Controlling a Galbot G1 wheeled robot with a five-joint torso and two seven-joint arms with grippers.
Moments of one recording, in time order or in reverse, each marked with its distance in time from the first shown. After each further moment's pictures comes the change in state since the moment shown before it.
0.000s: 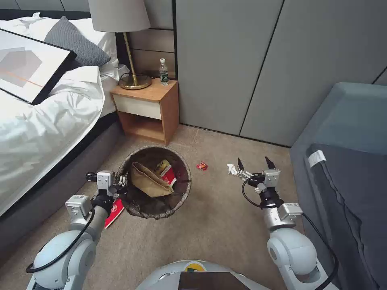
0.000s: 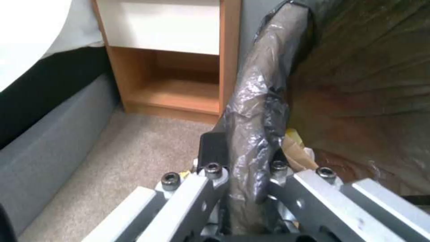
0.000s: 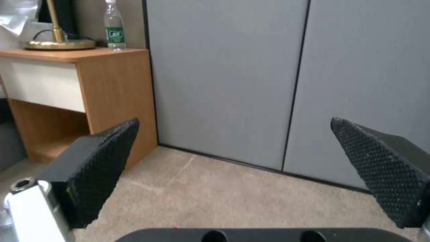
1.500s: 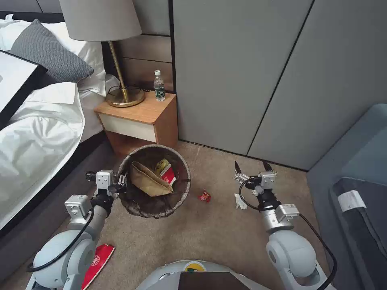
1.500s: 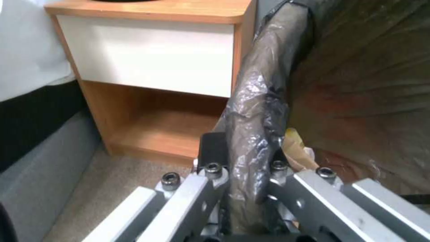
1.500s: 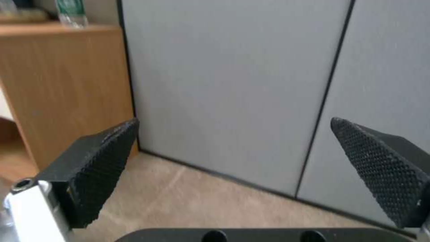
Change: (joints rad) left arm -0.005 0.007 -0.005 0.007 -0.006 -0.005 0.003; right arm -0.005 -0.038 -0.009 -0.018 0.001 -0.055 0.016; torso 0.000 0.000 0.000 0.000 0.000
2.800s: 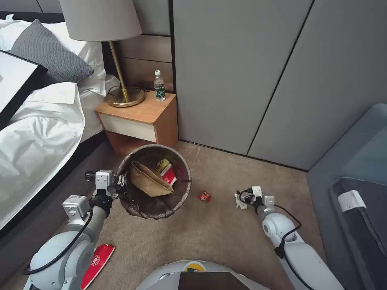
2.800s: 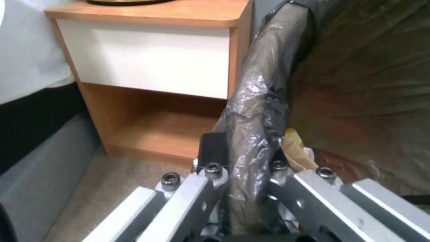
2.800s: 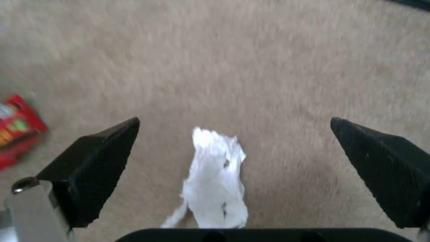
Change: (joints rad) left arm 0.013 0.000 -0.002 -0.019 -0.005 0.001 0.001; right arm 0.352 -0.113 -0.103 -0.722 0.178 -0.242 -0.078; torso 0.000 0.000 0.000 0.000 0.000
